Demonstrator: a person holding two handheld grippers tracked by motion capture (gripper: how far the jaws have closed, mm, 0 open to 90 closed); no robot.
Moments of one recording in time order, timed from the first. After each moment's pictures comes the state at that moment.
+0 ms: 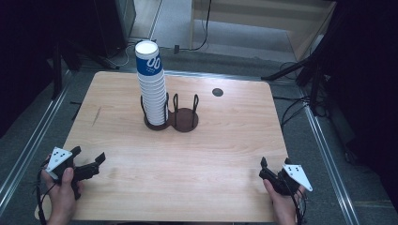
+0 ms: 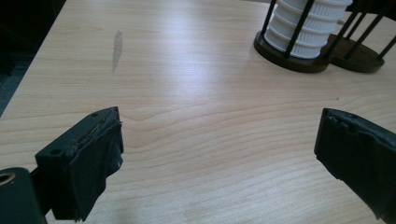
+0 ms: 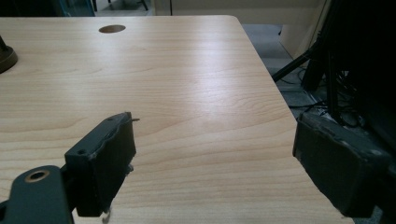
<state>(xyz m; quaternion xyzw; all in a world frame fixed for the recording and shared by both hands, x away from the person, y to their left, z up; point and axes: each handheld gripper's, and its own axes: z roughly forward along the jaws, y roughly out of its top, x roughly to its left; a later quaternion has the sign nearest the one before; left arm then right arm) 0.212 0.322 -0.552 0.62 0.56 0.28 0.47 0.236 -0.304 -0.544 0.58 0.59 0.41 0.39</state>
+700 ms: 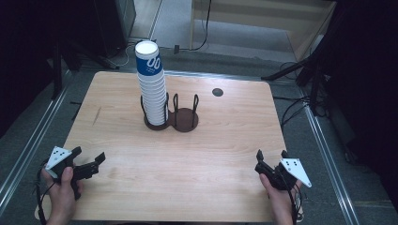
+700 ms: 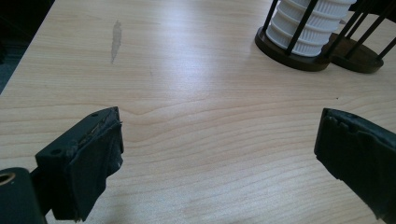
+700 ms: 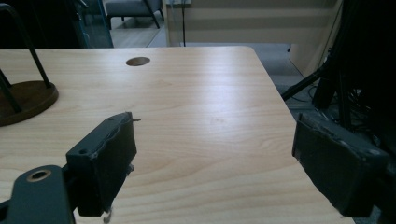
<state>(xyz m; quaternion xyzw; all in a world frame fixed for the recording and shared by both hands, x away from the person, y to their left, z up) 0.215 0.325 -0.552 0.62 0.58 0.26 0.47 0.239 -0.279 -0.510 0.55 0.58 0.44 0.40</state>
